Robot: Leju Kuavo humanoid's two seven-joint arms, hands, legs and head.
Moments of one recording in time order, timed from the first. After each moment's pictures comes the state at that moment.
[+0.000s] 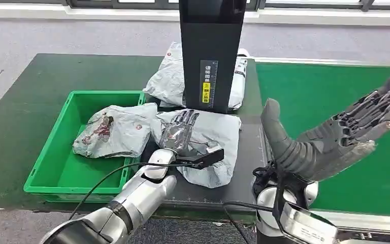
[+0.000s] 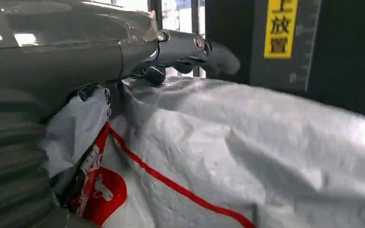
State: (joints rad) left arm -0.69 -0.35 -0.43 -0.40 -1.28 0.47 0.07; right arm -0.24 0.32 0.33 -1.79 0.43 -0.69 -0.70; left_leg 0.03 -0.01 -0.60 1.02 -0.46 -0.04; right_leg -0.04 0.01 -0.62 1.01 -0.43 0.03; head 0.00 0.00
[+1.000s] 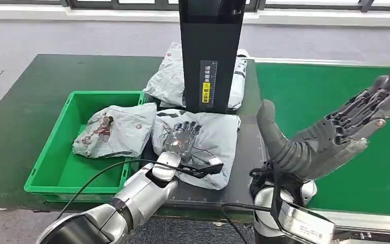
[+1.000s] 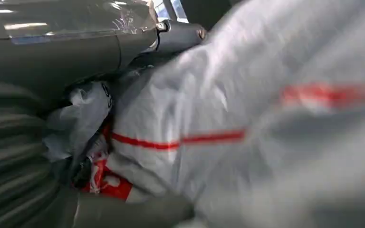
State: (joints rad) left arm -0.72 -0.34 -0.56 -0.33 -1.48 0.22 0.25; right arm -0.24 0.32 0.34 -1.78 0.40 -0.69 -0.70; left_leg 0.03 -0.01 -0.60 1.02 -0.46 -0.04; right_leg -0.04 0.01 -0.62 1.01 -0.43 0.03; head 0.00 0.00
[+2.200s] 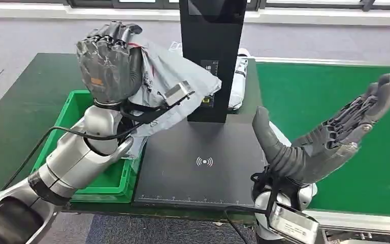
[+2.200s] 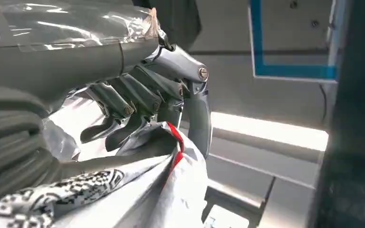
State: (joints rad) left arm -0.87 0.15 -0.85 -1.37 -1.50 0.71 0.67; right arm -0.20 0.31 0.32 -1.77 0.46 -0.69 -0.70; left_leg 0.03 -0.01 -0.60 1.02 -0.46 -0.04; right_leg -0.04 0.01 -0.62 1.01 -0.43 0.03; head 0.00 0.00
